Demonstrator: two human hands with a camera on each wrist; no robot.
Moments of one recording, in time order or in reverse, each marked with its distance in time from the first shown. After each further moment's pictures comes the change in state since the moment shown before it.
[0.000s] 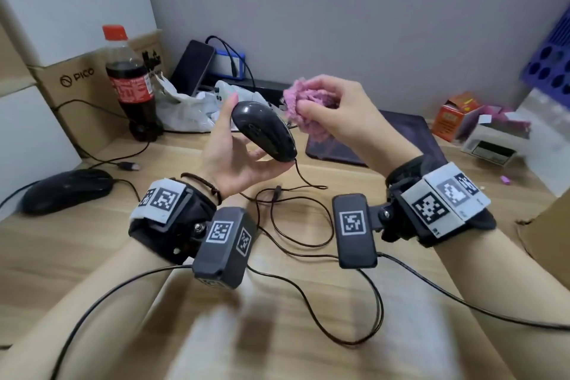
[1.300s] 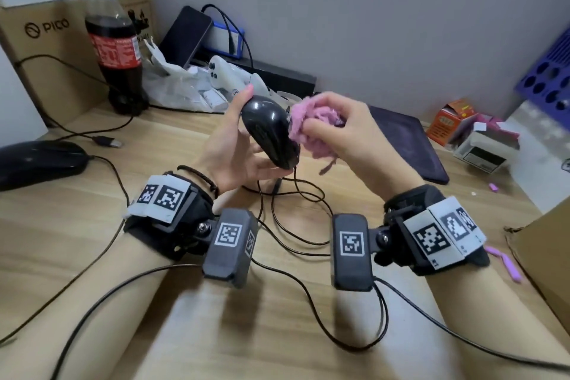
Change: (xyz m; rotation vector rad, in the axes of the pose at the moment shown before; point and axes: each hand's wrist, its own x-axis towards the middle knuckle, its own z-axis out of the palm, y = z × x) left_hand 0.015 -0.005 -0.028 0.262 -0.117 -0.015; right_hand -0.013 0.022 0.023 0.010 -0.057 0.066
